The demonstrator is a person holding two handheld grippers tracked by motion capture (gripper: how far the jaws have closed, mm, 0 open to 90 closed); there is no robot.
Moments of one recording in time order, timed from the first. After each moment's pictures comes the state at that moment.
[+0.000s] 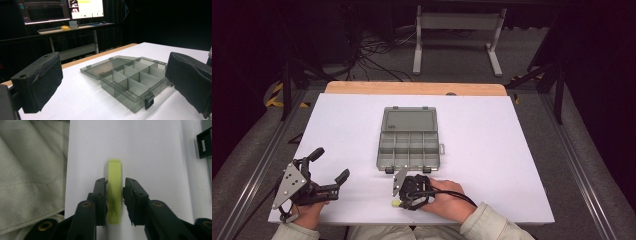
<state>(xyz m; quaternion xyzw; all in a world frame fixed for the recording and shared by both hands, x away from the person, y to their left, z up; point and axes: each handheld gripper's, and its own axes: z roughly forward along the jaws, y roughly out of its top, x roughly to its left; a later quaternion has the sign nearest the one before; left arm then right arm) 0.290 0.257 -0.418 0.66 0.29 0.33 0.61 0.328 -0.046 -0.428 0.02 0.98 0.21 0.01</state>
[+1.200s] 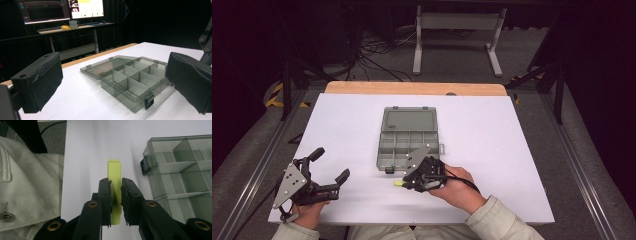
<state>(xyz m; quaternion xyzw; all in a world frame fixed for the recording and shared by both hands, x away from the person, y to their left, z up) 0.291 0.256 -0.419 0.66 0.29 0.33 0.61 0.343 -0.078 -0.370 0.04 0.95 0.31 0.04</state>
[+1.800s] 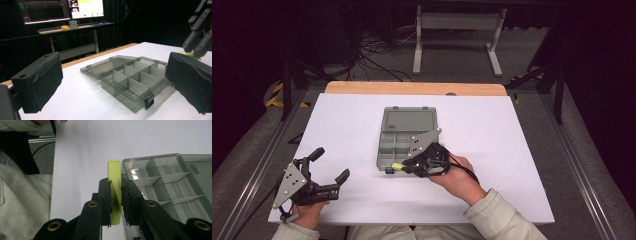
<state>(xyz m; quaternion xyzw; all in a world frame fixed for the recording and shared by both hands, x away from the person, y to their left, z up) 0.291 0.257 -0.419 0.66 0.29 0.33 0.61 0.363 -0.086 -0.343 0.07 0.92 0.37 0.07</state>
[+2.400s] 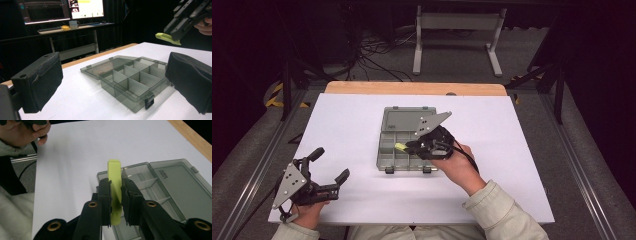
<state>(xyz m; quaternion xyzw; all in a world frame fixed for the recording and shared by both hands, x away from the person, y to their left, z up) 0.291 0.257 -0.418 0.66 0.29 0.33 0.61 0.392 -0.098 -0.326 0.13 0.90 0.40 0.09</state>
